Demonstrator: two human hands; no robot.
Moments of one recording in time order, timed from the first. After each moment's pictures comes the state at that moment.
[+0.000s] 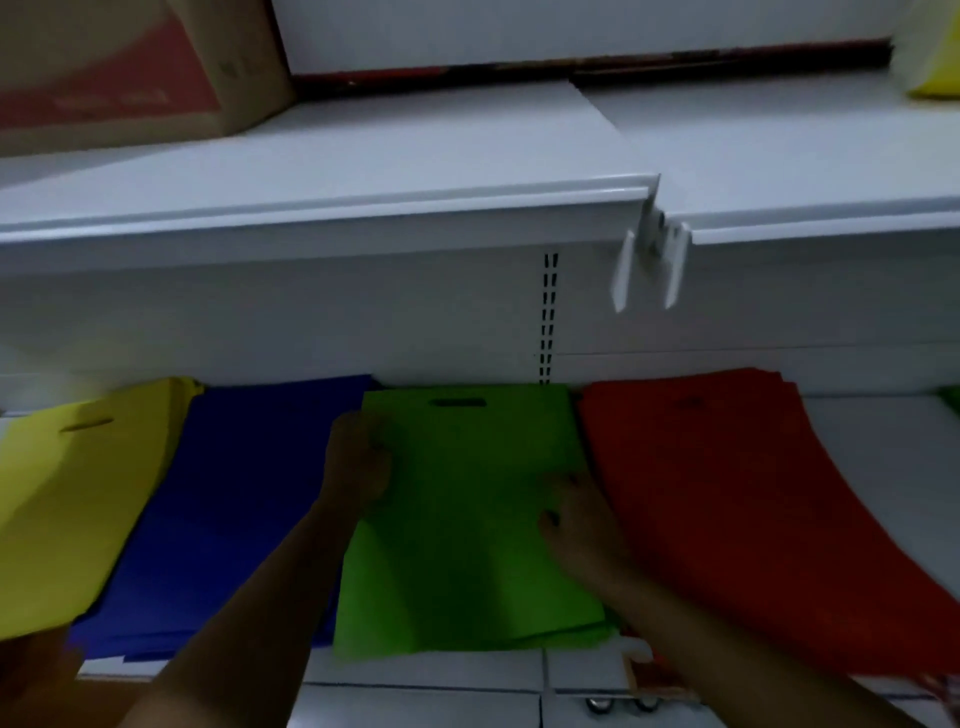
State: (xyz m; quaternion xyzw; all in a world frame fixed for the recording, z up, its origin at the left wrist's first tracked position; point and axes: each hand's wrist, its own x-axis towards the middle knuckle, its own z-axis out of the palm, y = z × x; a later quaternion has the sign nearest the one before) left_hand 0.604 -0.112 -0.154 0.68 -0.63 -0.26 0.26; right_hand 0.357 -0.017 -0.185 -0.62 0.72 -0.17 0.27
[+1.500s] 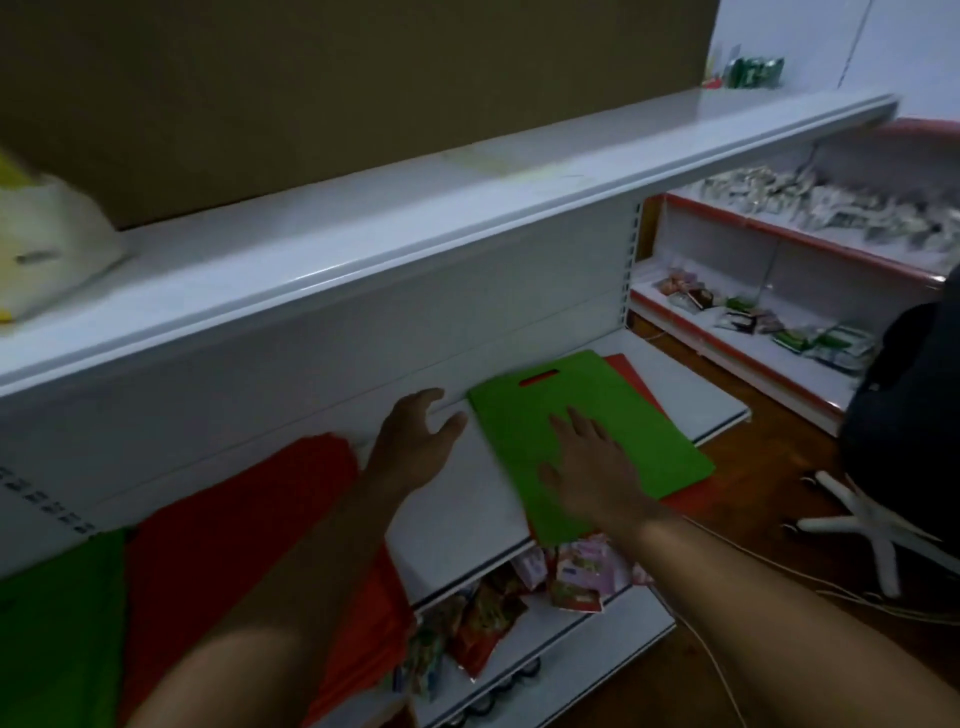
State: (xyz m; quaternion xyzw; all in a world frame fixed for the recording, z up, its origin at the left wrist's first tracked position) left_hand 0.019 0.022 -0.067 0.44 -0.82 -0.32 0.18; right_hand -0.142 0.159 -0.107 -0.49 0.85 -0.14 0.13
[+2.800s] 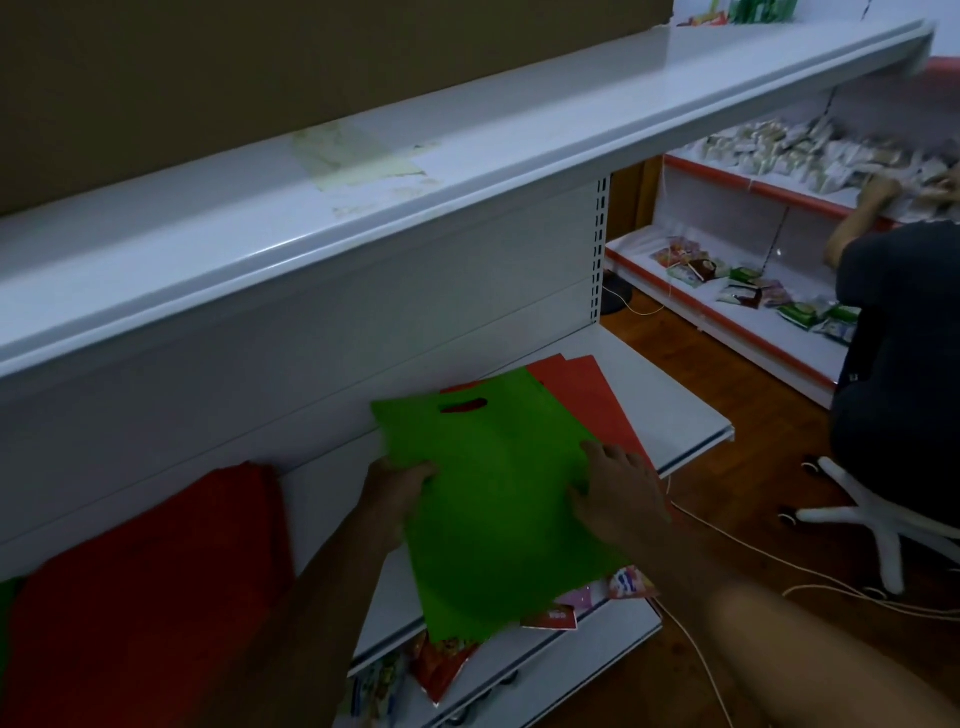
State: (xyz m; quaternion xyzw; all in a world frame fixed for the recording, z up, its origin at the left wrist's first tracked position) left_hand -0.076 0.007 -0.151 0.58 -0.48 -0.62 0.22; right_hand -0.261 0.168 -0.171 -0.43 0.88 -0.14 0.15
